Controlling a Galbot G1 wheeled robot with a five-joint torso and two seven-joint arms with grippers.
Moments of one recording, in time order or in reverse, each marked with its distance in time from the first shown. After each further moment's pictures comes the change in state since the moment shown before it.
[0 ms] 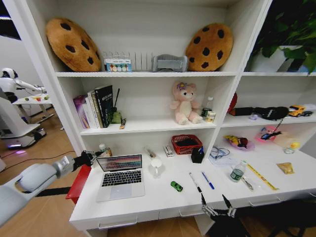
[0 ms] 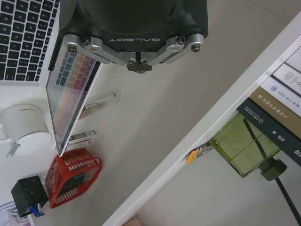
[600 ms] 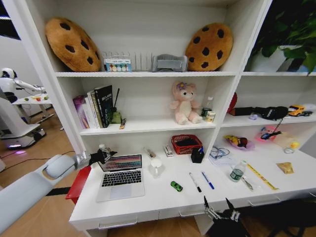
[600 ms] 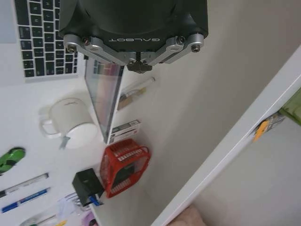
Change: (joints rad) left arm -0.304 -0.052 0.276 0.075 0.082 -0.037 0.228; right arm -0.028 0.023 0.019 -0.010 0.005 0.032 -0.004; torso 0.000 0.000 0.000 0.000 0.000
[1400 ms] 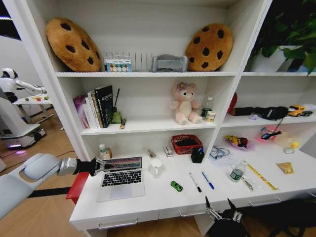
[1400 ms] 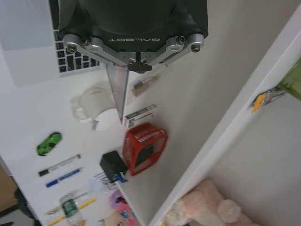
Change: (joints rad) left arm 0.235 0.072 -0.291 -0.082 -0.066 -0.076 0.104; right arm -0.004 0.002 0.002 0.014 0.002 0.007 0.000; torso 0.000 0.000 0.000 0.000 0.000
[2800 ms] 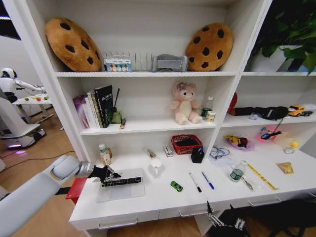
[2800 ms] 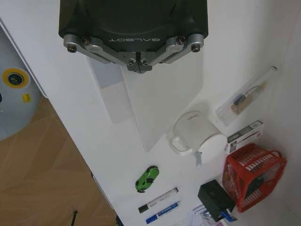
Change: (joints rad) left arm -0.130 -0.159 0.228 0.082 0.305 -0.023 0.372; right arm -0.042 0.055 -0.001 -0.025 -0.019 0.048 0.001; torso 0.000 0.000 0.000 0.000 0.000
